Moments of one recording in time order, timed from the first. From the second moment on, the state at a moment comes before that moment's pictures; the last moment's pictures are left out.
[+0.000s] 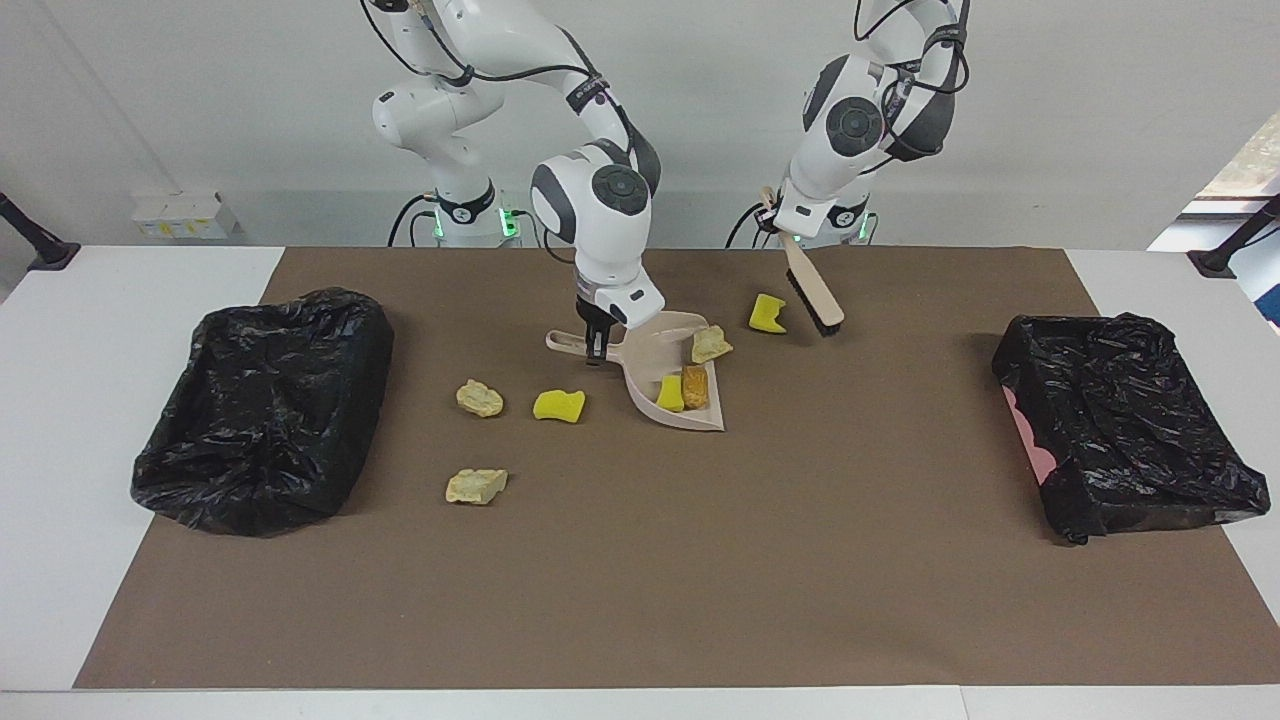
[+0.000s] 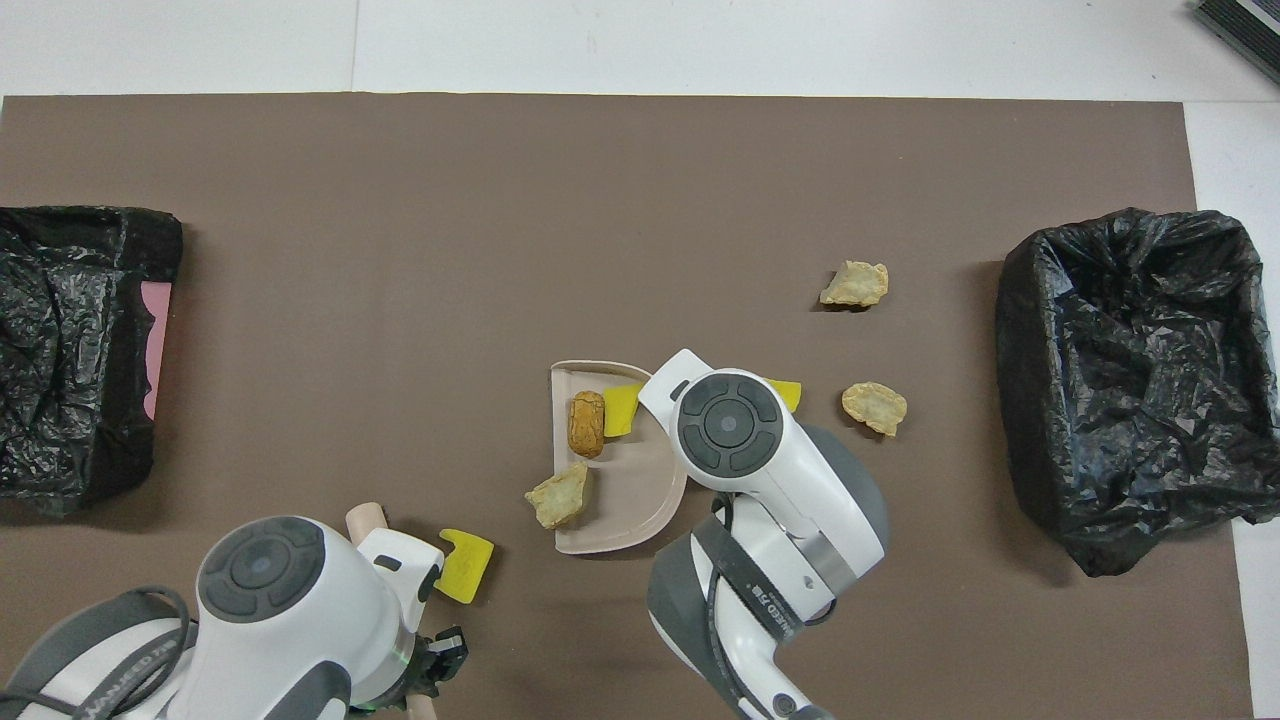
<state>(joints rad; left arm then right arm) -0.53 -0.42 -0.05 -2.53 -0.24 1.68 -0.87 0.67 0.18 -0.09 -2.02 -0.11 2.10 -0.90</state>
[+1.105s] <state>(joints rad) -0.62 -0.08 -0.05 -2.34 -0.30 2.17 -0.98 0.67 0.18 -0.09 -2.02 -0.11 2.10 -0.90</state>
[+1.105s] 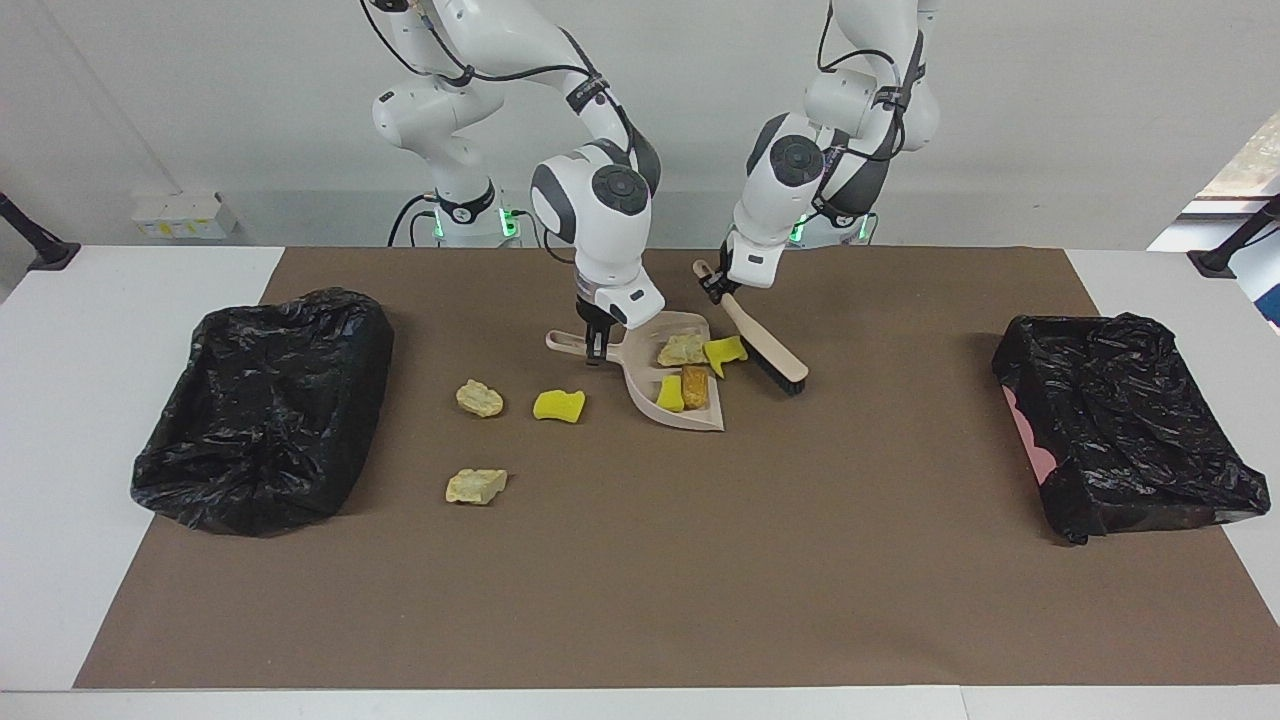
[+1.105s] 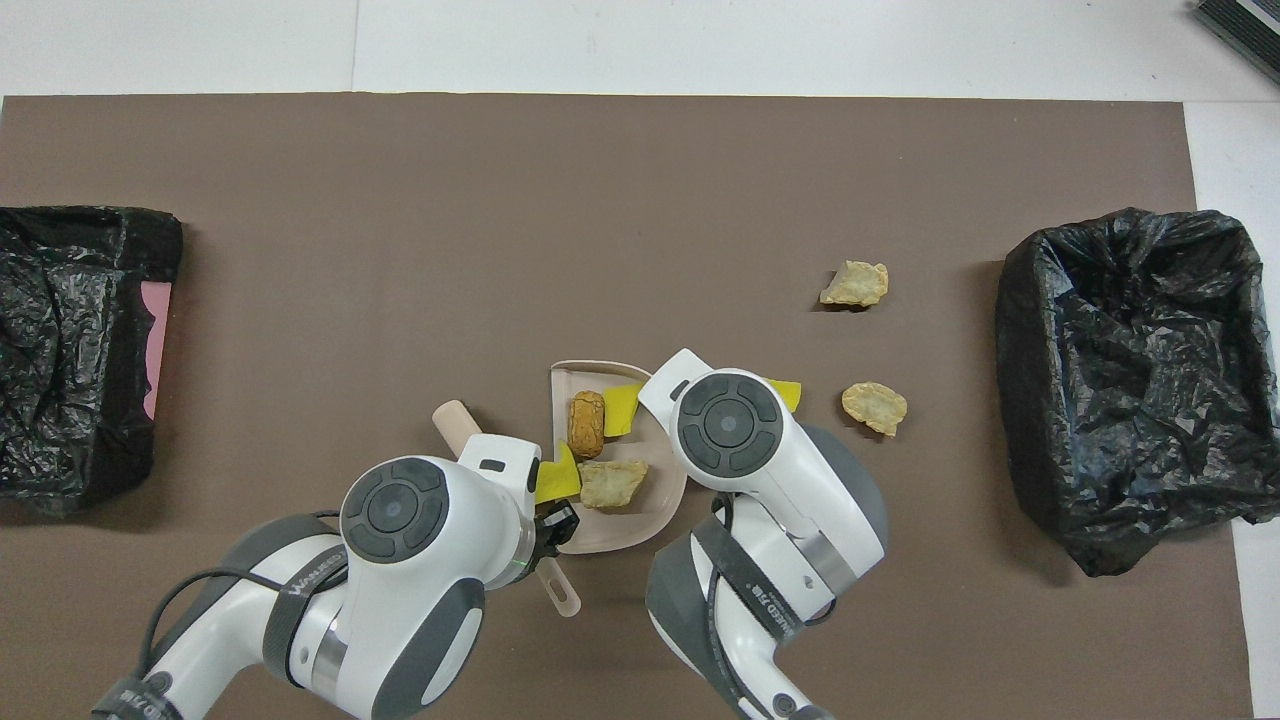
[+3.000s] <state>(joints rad) -0.63 -0.06 -0.05 -2.21 -0.26 2.03 -0.63 0.52 0.17 -0.09 -2.02 0.06 2.24 -1.08</state>
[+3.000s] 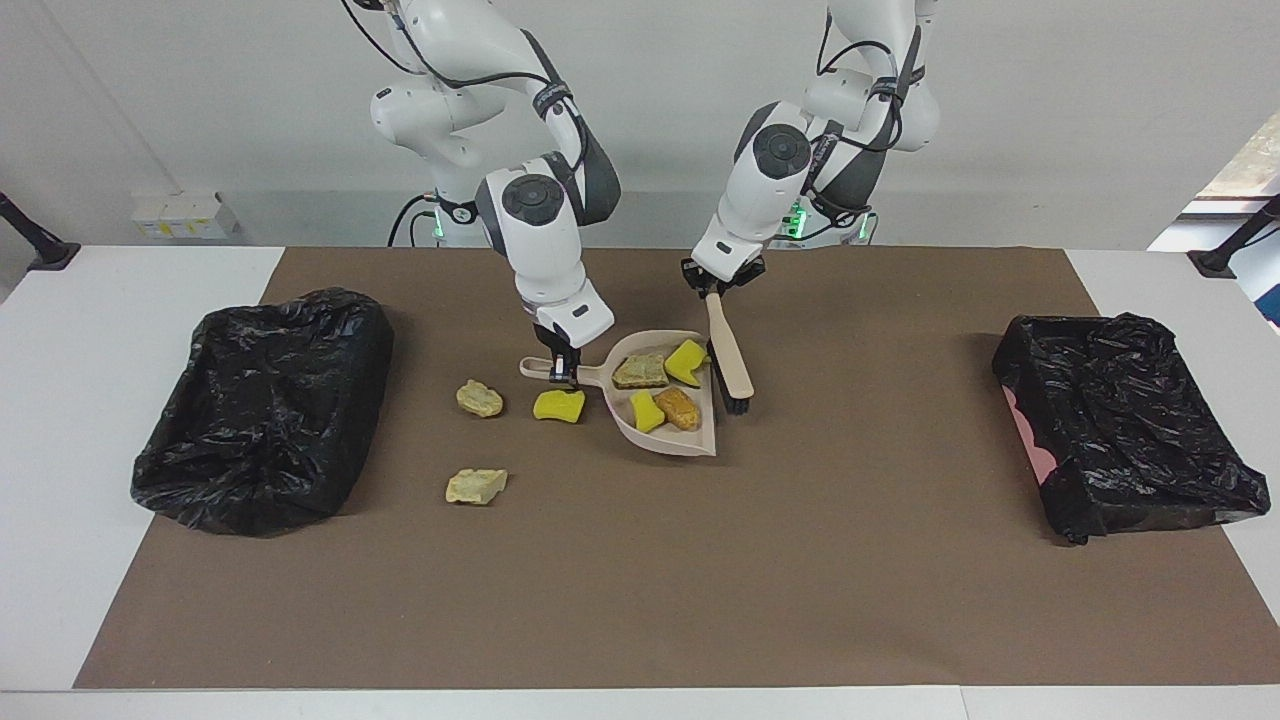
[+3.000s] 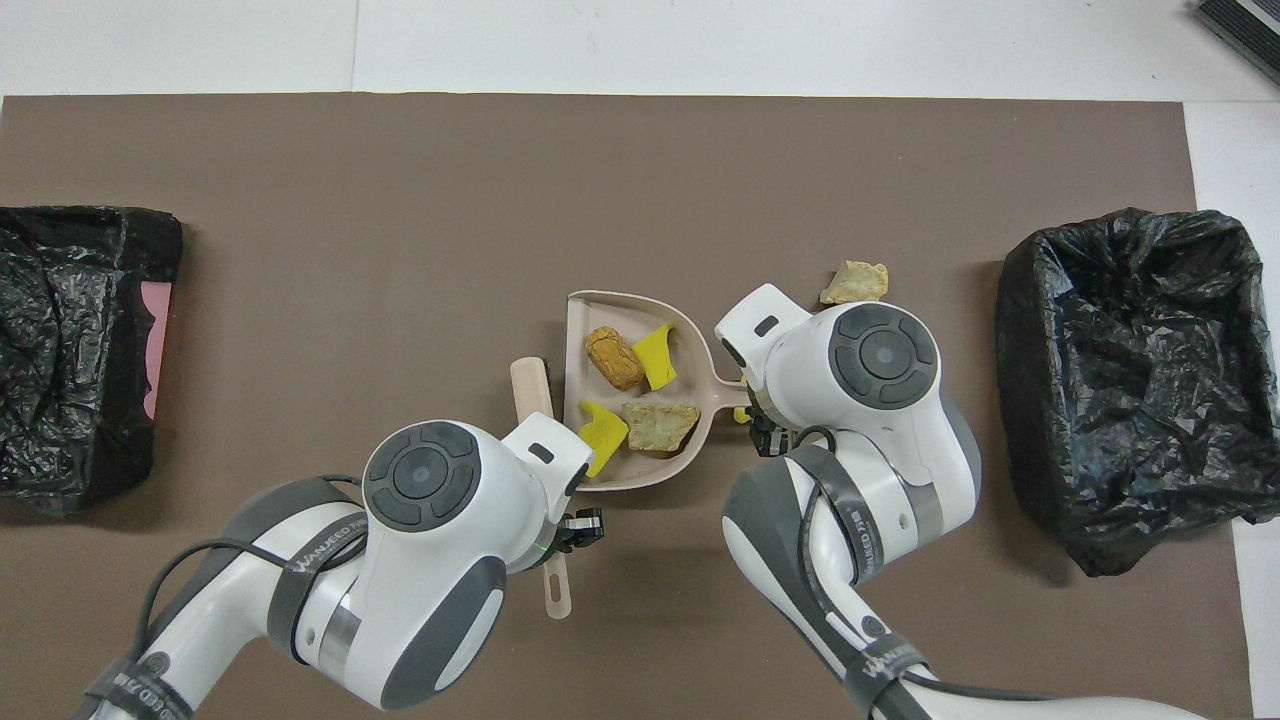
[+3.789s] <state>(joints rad) -0.62 -0.07 -0.06 -2.23 -0.20 2.02 -0.63 0.36 0.15 -0.09 -1.94 0.08 2.12 -1.37</state>
